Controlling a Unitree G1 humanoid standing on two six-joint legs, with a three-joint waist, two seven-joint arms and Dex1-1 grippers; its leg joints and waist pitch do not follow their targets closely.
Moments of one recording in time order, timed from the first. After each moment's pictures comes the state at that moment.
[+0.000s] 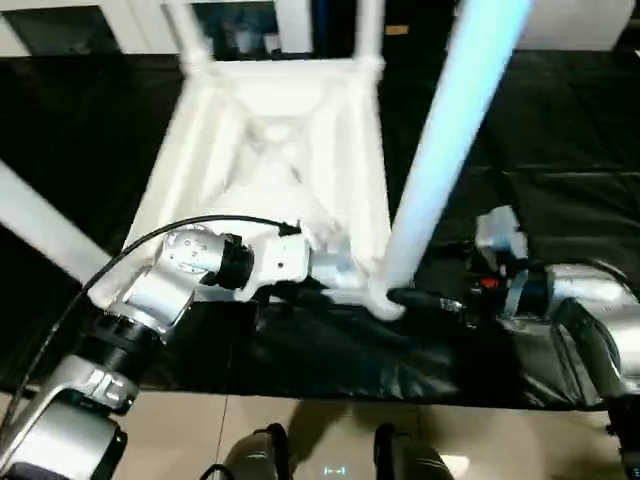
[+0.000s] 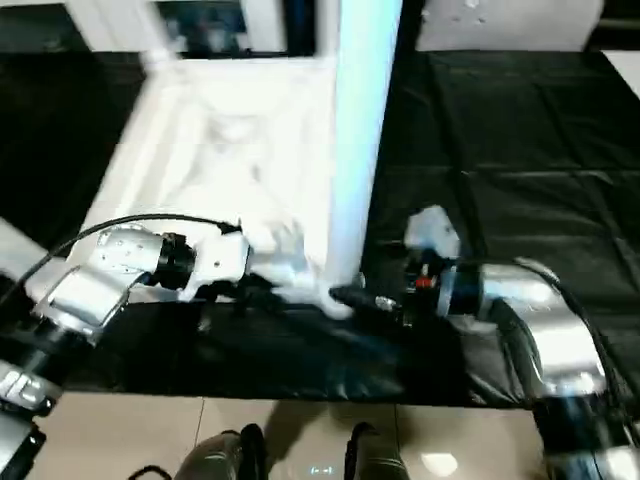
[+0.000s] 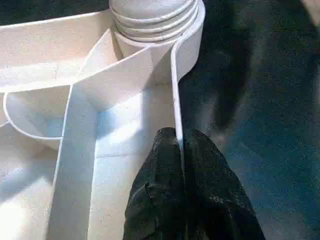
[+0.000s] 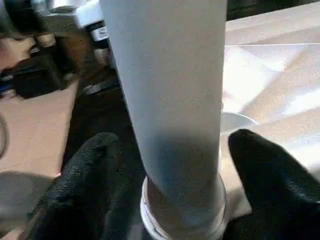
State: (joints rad) left arm -0.64 0.48 -0.40 0.41 0.02 -0.09 -1.31; right arm -0.36 -0.56 0.07 0.05 0.39 0.30 1.26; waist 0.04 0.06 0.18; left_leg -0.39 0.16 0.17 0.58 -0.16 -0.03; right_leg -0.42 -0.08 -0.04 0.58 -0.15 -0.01
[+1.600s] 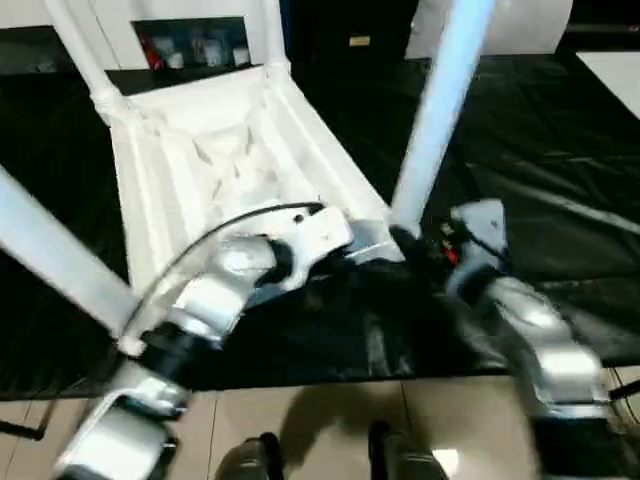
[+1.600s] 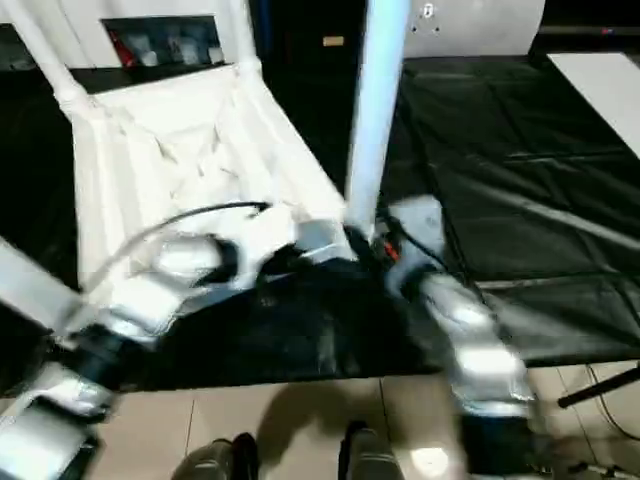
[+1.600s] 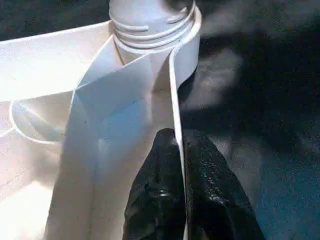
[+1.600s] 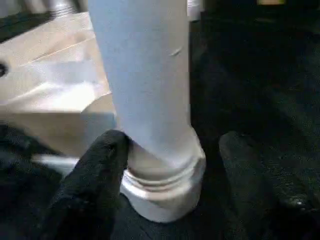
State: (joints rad) left arm -0.61 0.31 -0.33 0.34 0.09 0.22 -0.93; right arm -0.25 -0.28 -0.05 -0.04 0.22 0.39 0.57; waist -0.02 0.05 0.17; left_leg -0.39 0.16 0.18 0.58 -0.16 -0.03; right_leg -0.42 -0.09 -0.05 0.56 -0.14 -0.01
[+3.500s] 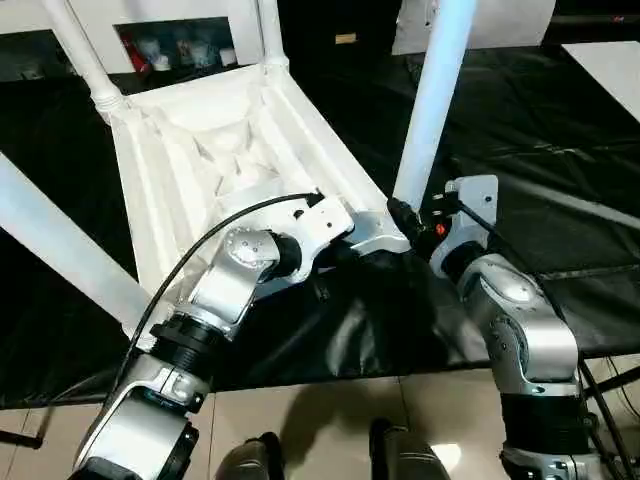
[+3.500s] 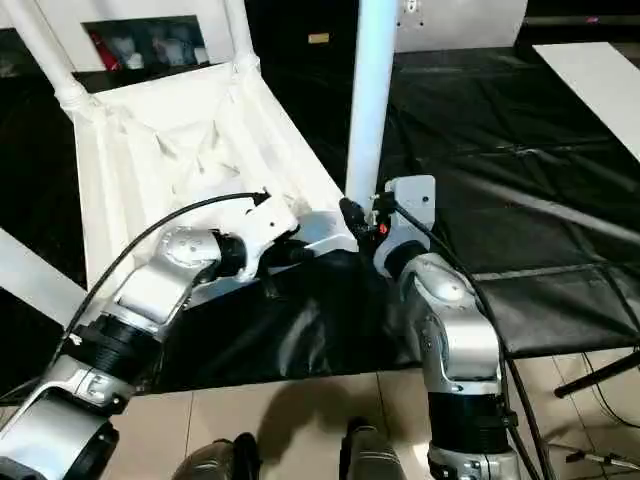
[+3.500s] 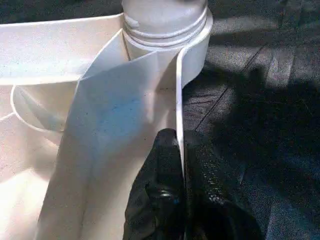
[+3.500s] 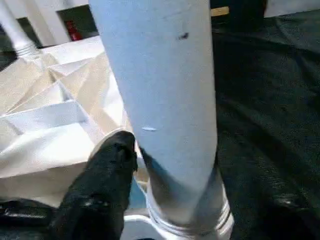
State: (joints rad) left arm -0.66 0.19 -0.30 0.38 0.12 0.35 -0.84; right arm -0.33 -0.09 -0.07 -0.08 0.17 0.52 0.34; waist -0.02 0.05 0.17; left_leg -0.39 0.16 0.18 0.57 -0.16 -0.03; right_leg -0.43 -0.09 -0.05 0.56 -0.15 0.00
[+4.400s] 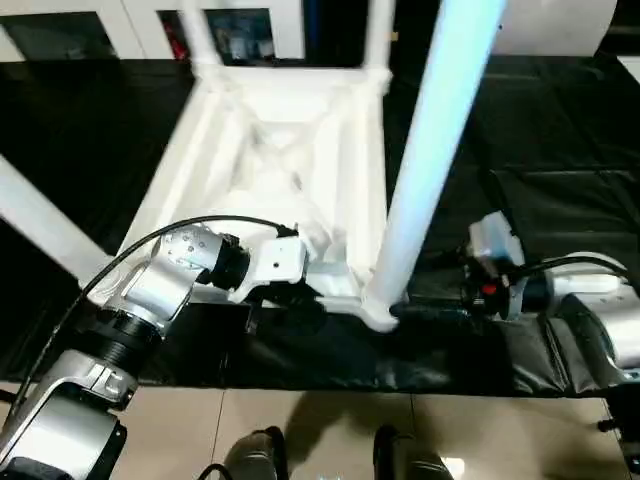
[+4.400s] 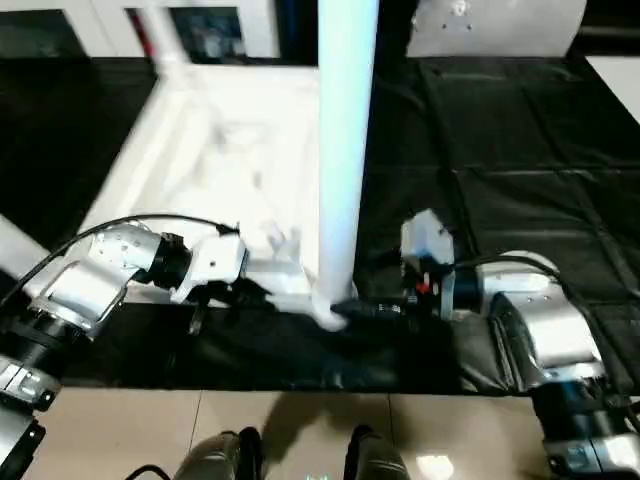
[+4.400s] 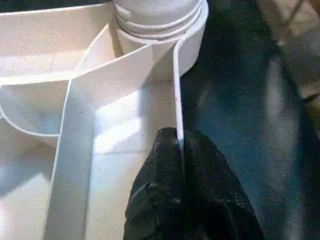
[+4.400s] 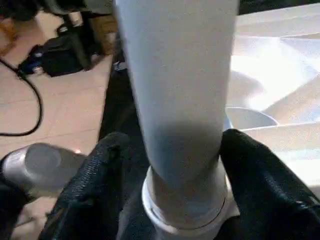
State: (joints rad) left arm -0.66 0.47 -0.40 0.45 0.02 -0.08 -1.39; right arm -0.40 -0.58 0.11 0.14 0.35 0.25 1.40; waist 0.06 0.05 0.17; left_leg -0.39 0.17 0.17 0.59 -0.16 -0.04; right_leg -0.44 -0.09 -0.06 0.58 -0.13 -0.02
